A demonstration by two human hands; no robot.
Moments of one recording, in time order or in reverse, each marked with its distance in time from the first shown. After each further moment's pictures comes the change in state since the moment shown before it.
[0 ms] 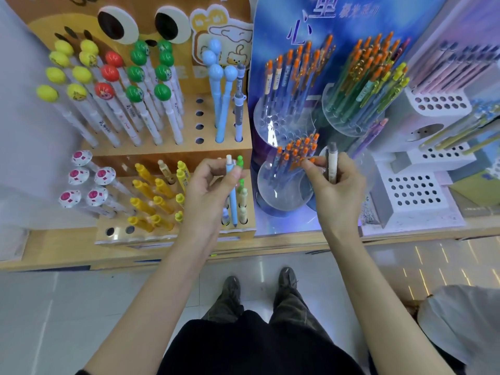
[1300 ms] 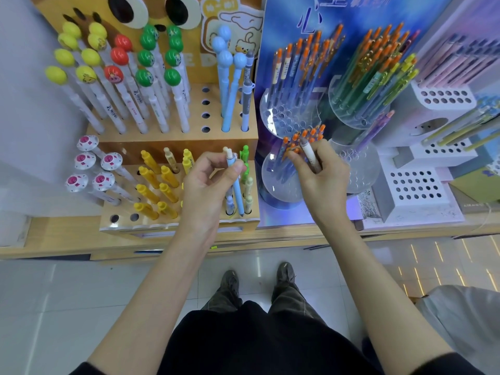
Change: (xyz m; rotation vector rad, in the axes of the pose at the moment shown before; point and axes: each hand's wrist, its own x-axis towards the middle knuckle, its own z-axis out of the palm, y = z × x) left_hand -0.008 -0.001 -0.012 -0.064 -0.013 0.037; right_hand -0.001 0.008 0.019 -0.203 -0.122 -0.236
